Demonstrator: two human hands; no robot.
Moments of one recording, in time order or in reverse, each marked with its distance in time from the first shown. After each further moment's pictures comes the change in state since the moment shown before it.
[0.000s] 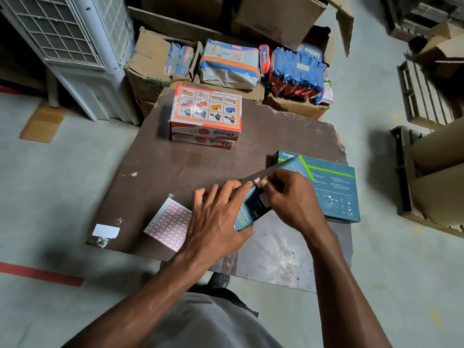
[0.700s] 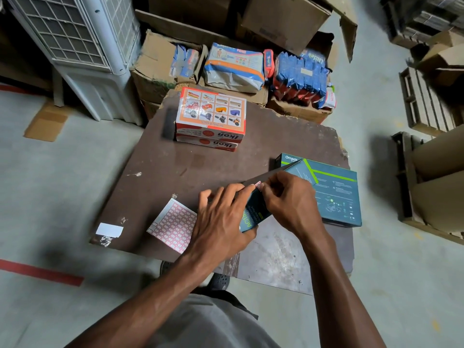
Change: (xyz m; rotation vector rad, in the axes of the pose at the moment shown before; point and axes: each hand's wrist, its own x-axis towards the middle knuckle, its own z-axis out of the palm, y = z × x) left_hand -0.004 -0.002 0.003 -0.059 0.028 -0.014; right_hand -0.005 -0.008 0.009 -0.078 0.060 -0.033
